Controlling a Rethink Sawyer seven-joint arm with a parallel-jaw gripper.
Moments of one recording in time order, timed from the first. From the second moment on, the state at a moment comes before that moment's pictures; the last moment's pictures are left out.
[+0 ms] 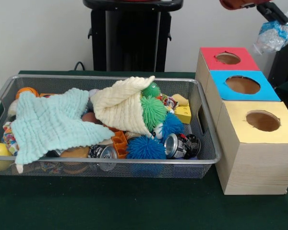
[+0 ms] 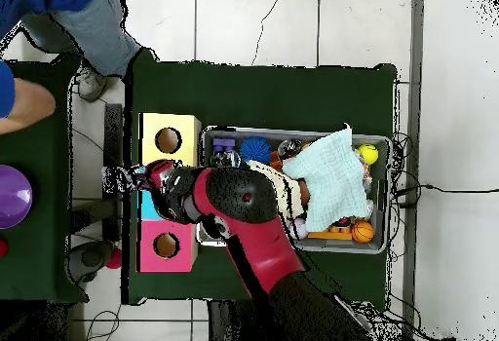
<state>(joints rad) -0.51 -0.93 0.63 2.28 1.17 0.60 1.64</state>
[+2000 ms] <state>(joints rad) -0.75 -0.48 0.79 2.26 0.49 0.44 1.63</state>
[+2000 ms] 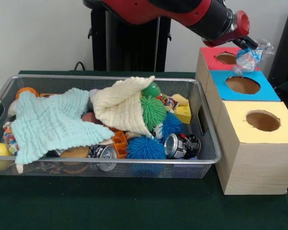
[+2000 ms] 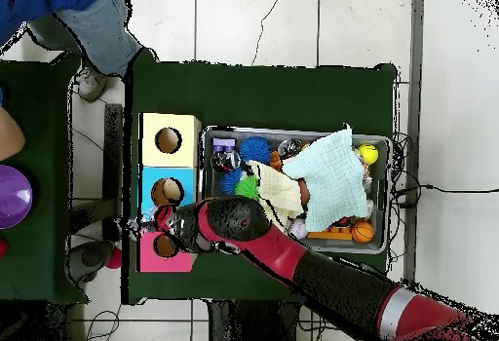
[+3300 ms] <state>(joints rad) -0.83 -0.40 0.87 2.26 0.37 0.41 1.63</state>
